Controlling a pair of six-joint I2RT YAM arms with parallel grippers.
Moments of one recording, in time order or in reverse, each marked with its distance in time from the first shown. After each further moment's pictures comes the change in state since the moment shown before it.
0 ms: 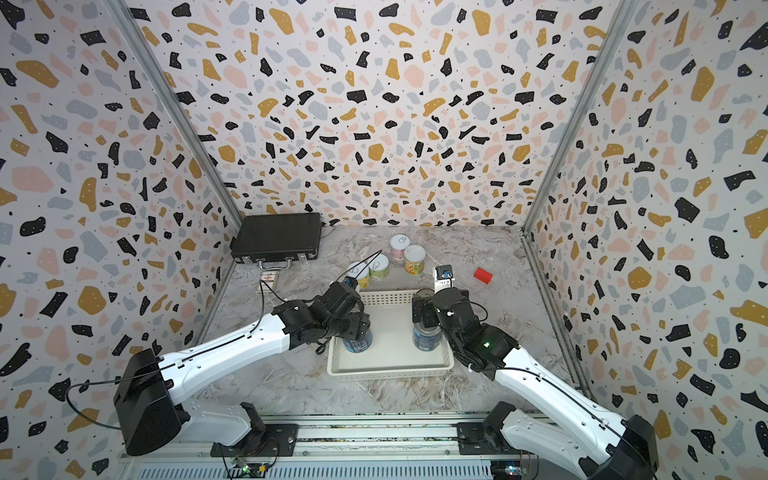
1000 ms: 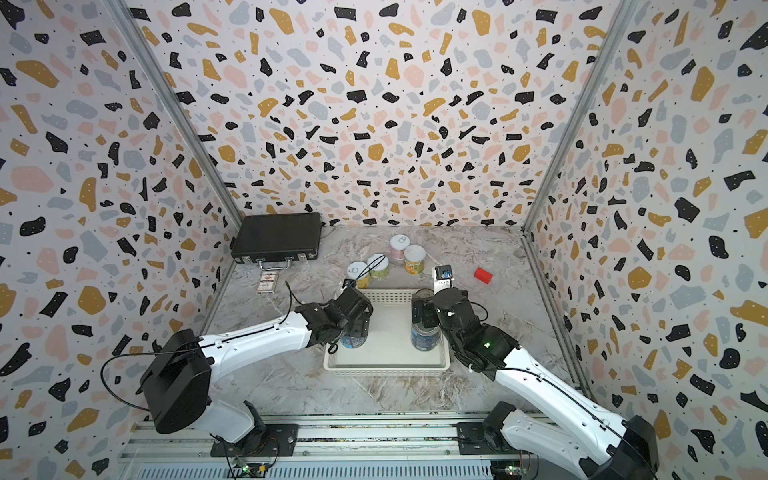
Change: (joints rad) left arm 0.023 0.125 -0.064 0.127 -0.167 -0.085; right arm 0.000 -0.001 0.000 0.000 -0.019 0.001
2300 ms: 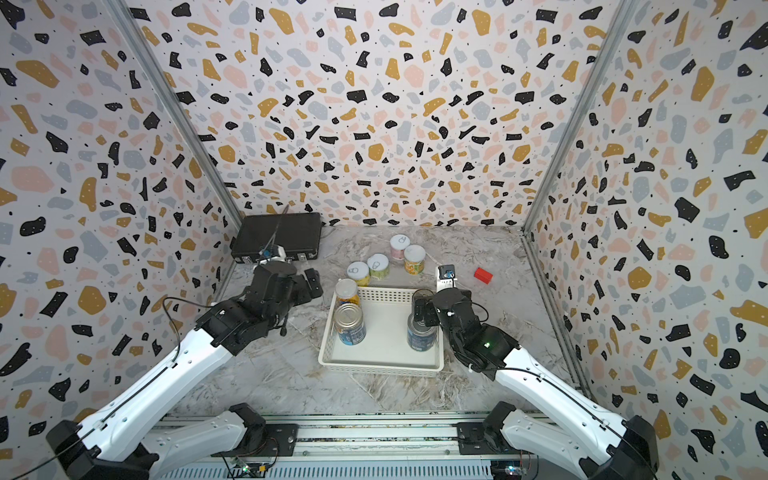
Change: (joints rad) left arm 0.290 -0.501 0.026 -0.100 -0.092 -0.082; right arm -0.001 0.004 0.010 -0.035 0.098 0.032
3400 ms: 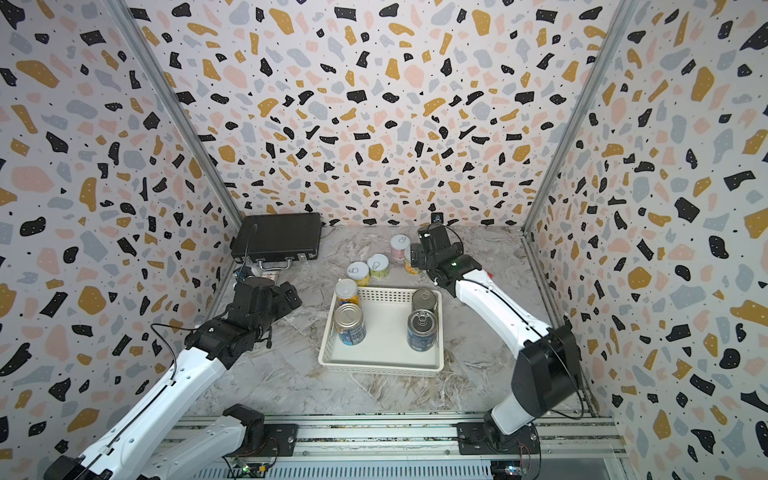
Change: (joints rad) left arm 0.180 -0.078 -0.178 0.031 0.116 -0.043; right arm -0.281 0.677 0.588 -0.079 -0.124 -0.096
